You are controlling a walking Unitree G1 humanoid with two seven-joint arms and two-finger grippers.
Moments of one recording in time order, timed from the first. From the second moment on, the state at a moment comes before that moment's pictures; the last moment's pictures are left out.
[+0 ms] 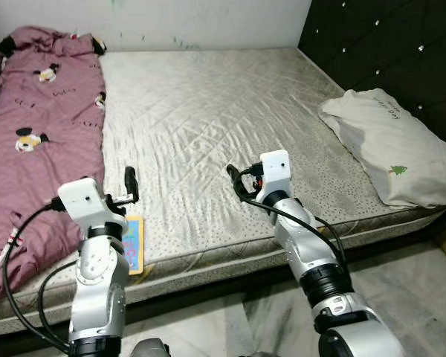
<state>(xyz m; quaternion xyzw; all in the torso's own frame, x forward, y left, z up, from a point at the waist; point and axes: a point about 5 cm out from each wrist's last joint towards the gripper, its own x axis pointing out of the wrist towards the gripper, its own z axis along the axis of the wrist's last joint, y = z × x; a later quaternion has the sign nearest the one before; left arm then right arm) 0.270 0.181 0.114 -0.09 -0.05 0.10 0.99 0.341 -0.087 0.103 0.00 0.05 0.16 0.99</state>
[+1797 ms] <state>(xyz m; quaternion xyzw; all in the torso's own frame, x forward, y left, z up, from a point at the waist) 0.272 0.177 0.112 -0.09 -0.04 0.10 0.99 0.341 -0.086 0.097 -0.01 0.06 0.17 0.98</state>
